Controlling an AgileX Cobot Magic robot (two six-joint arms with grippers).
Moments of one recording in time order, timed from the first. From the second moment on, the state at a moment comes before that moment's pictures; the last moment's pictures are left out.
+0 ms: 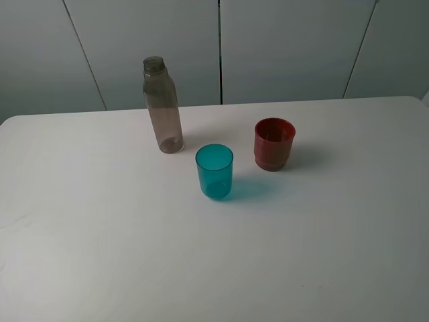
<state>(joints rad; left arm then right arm) 0.08 0.00 -0.52 0.02 1.10 -0.07 0.01 0.00 -0.50 0.17 1.10 -0.17</state>
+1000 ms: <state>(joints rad) 0.08 0.00 -0.51 0.02 1.09 -0.02 0.01 0.00 -0.50 0.17 1.10 -0.17</state>
